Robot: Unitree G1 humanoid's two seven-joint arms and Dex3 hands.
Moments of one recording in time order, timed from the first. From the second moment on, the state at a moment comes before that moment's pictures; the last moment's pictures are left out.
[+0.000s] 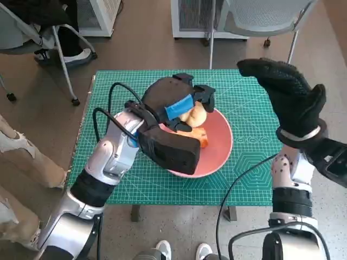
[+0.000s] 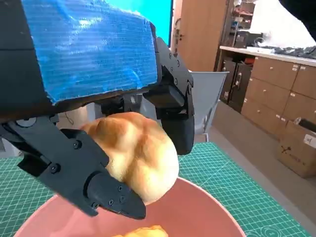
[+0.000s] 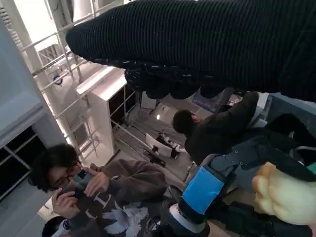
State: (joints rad) left arm -0.86 0.32 -0.40 0.27 0.67 -0.03 -0.29; right arm -0.78 -0.18 -0.26 0.63 0.50 -0.70 0.91
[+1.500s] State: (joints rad) left arm -0.86 0.30 -0.43 0.34 0.70 0.04 -0.33; right arm -0.77 -0.18 -0.25 0.62 0.51 -0.69 0.91
